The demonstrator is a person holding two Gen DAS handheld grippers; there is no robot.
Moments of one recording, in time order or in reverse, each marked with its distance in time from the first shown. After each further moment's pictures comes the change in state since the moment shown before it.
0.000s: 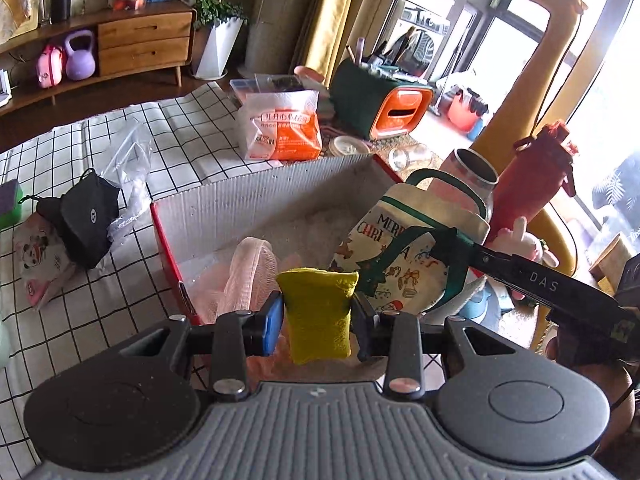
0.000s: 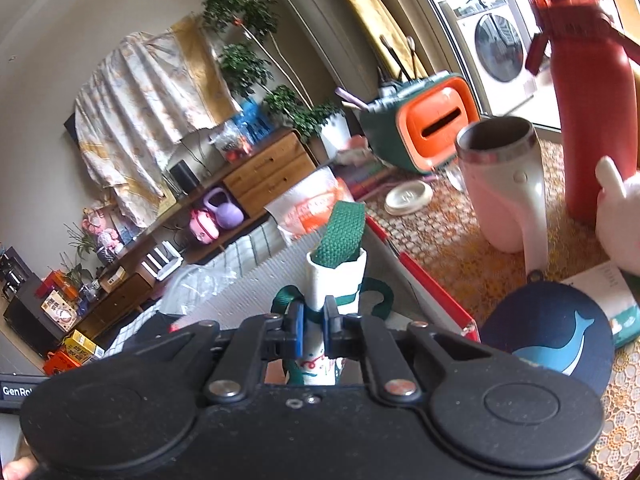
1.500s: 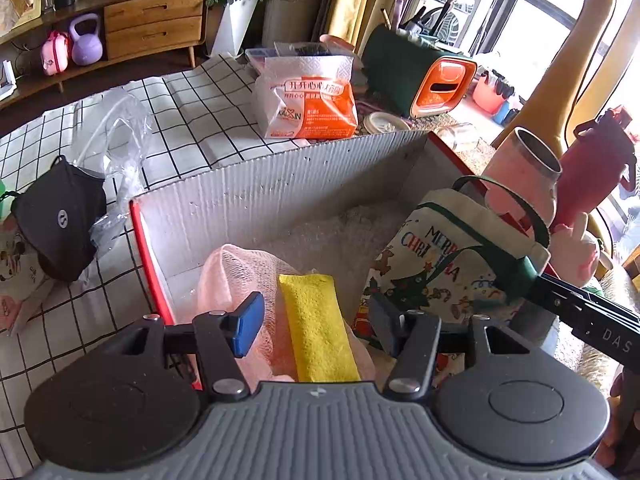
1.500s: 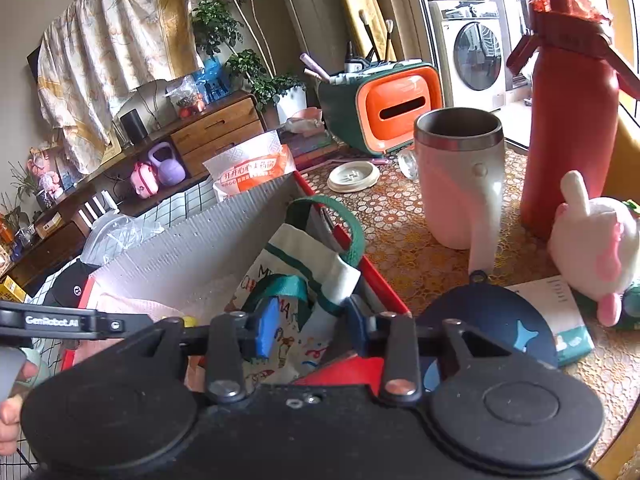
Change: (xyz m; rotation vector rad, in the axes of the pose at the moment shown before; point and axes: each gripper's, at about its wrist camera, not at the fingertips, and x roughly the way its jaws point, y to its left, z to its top) left arm 0.087 0.020 0.017 0.000 0.072 0.074; right arm 0.010 -0.003 -0.005 -0.151 0.073 -0.205
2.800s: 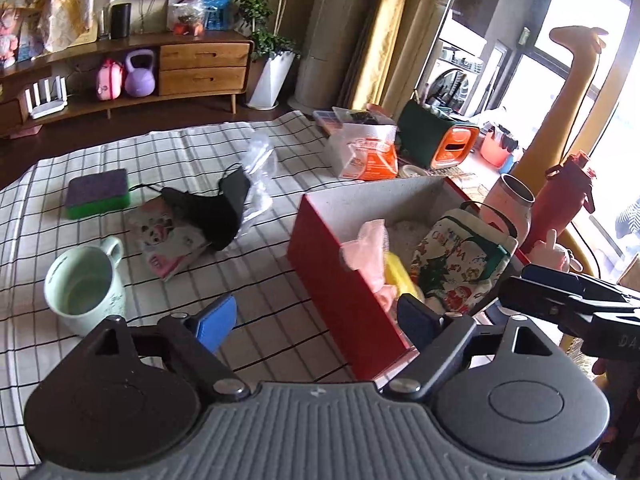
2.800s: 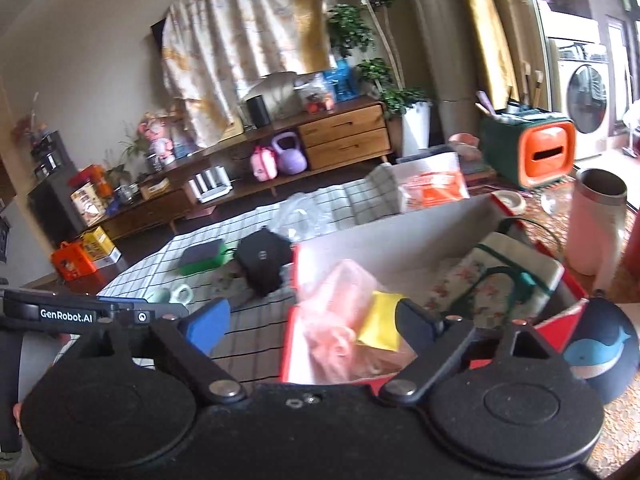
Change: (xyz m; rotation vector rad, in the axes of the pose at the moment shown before) left arm -0.169 0.083 -0.078 -0.042 -0.180 0.020; right arm -0.077 0.140 -0.025 -0.205 -0.005 0.285
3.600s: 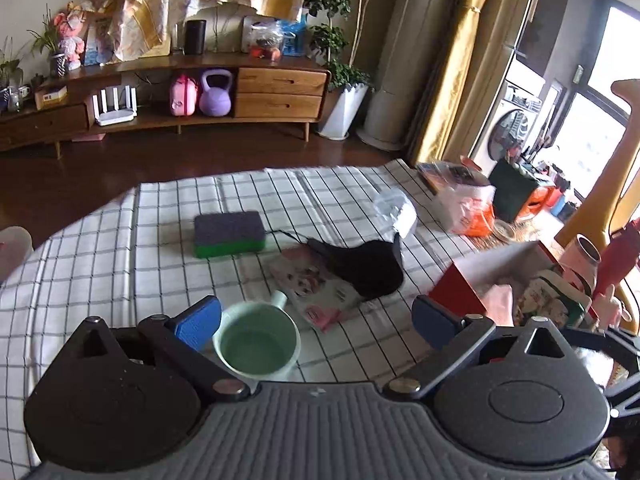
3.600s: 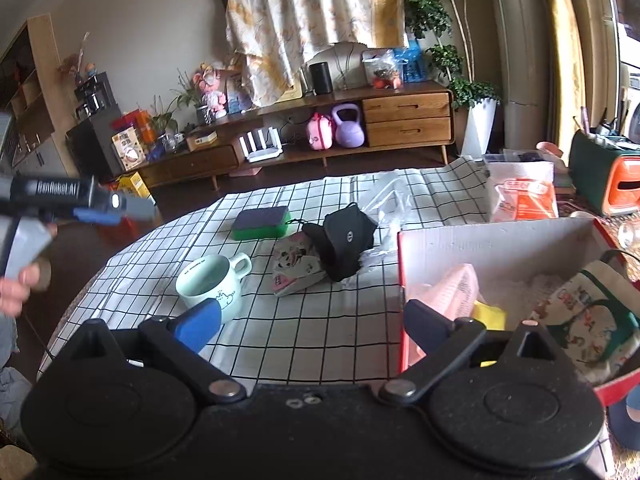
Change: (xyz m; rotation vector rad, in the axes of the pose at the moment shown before) left arm -0.057 0.142 0.037 -0.082 -0.065 0.139; right arm 0.050 0.083 0.001 -0.158 0.097 0.094
